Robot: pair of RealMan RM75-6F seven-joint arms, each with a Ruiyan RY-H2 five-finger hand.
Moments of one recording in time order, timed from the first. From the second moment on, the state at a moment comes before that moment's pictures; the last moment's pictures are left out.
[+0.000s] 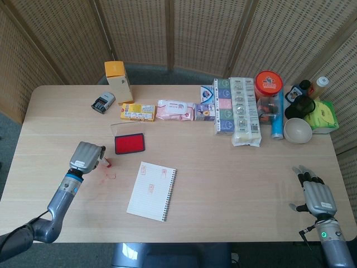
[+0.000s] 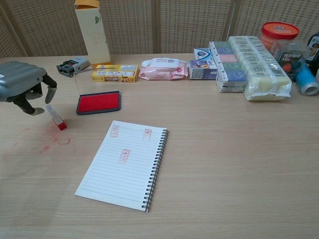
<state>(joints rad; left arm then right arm) -0.58 -1.59 -0.11 -1.15 1.30 1.04 0.33 0.22 -1.14 0.06 -1.66 -1.14 1.14 -0.19</state>
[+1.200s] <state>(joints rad) -0.11 -1.14 0.04 -1.66 1.48 1.62 0.07 0.12 -1.13 0.07 -1.70 -1.42 1.50 -0.17</state>
